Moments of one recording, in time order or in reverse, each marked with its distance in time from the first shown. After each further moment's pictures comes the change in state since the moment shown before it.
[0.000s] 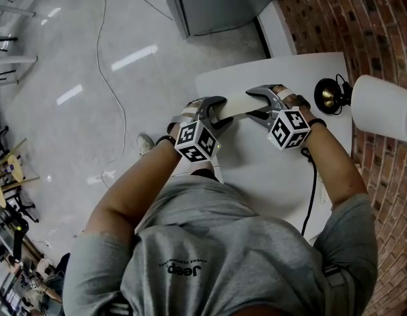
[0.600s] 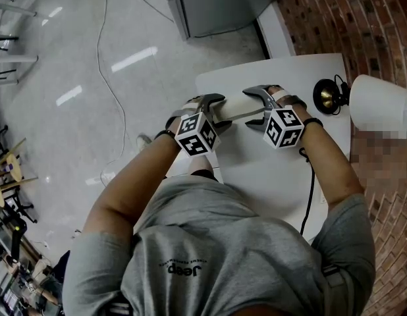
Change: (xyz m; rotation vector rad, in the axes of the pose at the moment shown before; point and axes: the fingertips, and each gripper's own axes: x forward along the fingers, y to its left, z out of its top) left arm 0.000 -0.005 -0.003 -0.019 0.075 -0.118; right arm 0.010 0.019 0.001 -0.007 0.067 0.114
